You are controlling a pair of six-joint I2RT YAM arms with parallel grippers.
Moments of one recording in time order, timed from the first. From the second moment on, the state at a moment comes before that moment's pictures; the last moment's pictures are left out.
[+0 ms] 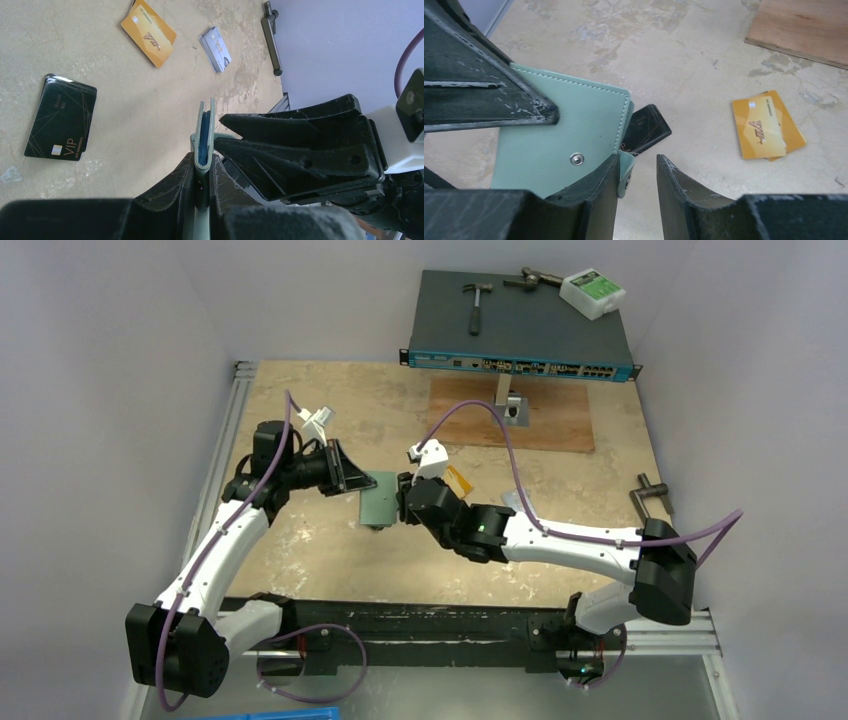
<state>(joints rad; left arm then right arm) -0.18 1.08 0.85 -0.36 0.78 -0.59 1.18 1.44 1.05 -0.09 0.61 0.55</state>
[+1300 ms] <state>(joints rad) -0.42 1.27 0.98 -0.59 0.65 -0.03 1.14 1.25 0.83 -0.37 0.35 0.80</state>
